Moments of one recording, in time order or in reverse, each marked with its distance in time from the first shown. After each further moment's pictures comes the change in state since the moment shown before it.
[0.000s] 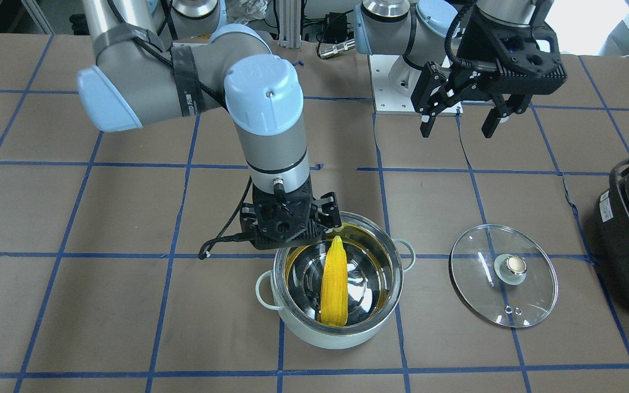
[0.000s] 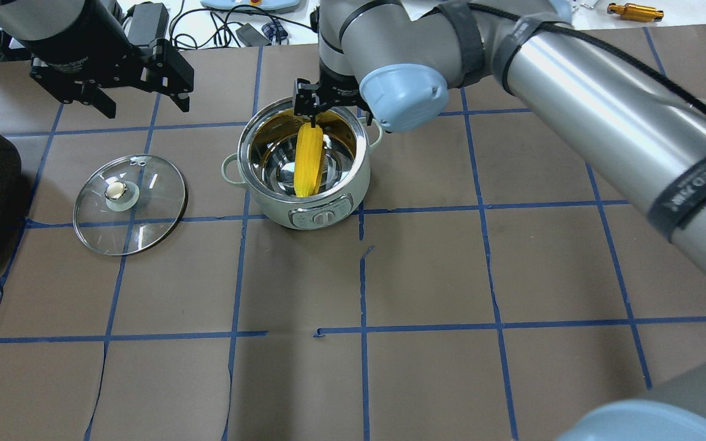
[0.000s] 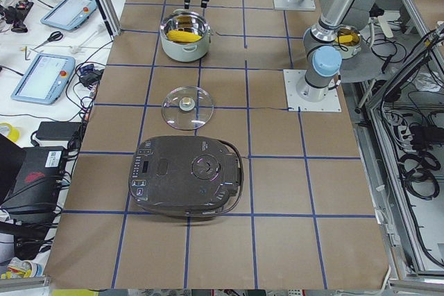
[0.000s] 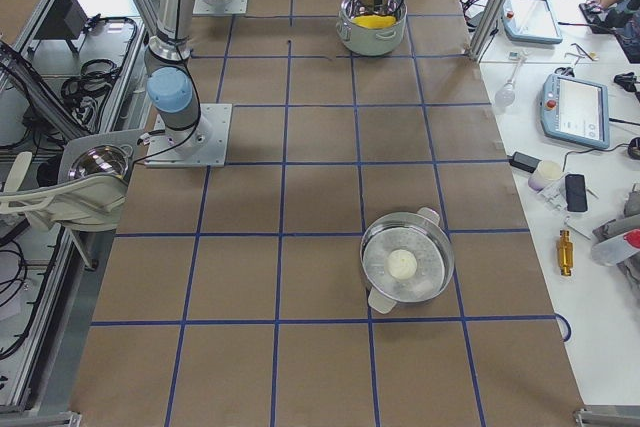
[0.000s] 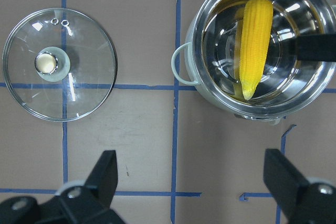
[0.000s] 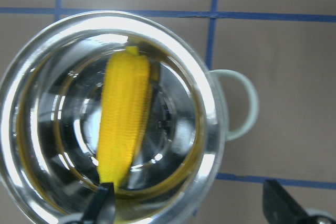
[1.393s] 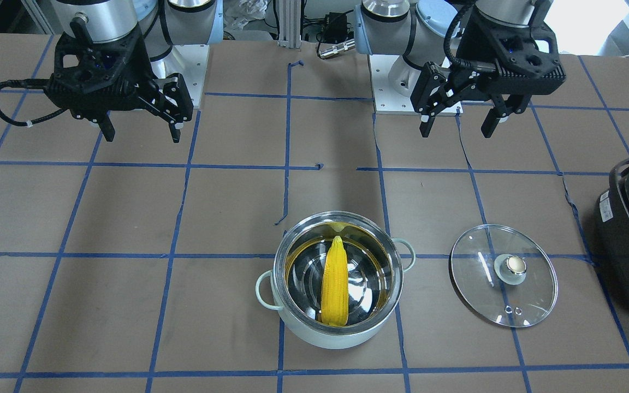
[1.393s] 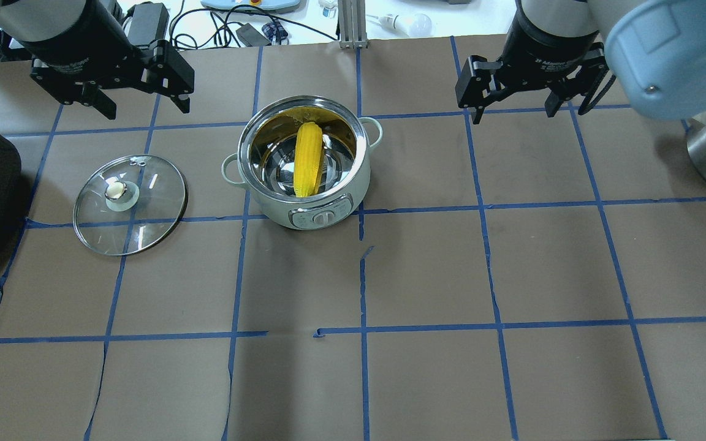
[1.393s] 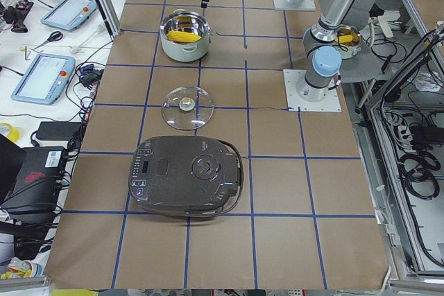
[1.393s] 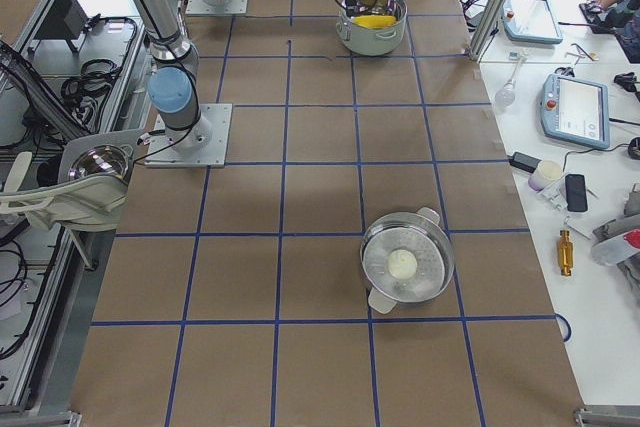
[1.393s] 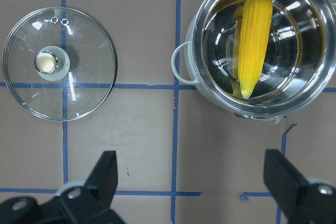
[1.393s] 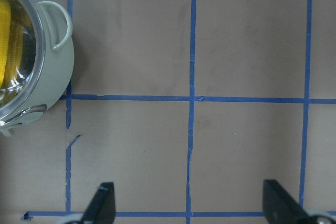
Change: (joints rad) left arm -0.001 0.000 -0.002 -0.001 0.000 0.000; right arm -0.241 -0.399 0.168 0.282 -0.088 -0.223
